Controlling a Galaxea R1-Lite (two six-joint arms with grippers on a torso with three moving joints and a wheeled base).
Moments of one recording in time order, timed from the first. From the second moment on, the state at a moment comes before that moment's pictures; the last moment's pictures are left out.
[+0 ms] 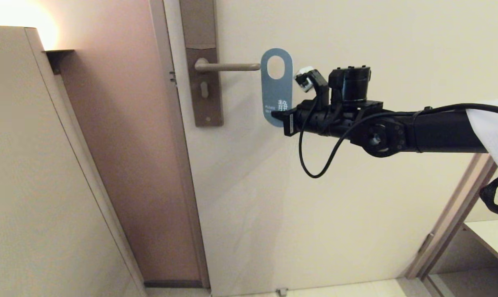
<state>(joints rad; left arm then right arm) 0.00 0.00 0.00 0.01 -0.01 0.05 0.43 2.15 -1.67 -0.32 0.30 -0.07</state>
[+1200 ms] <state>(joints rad) 0.00 0.00 0.00 0.01 -0.01 0.05 0.50 2.17 -1.74 -0.27 0.30 -0.07</state>
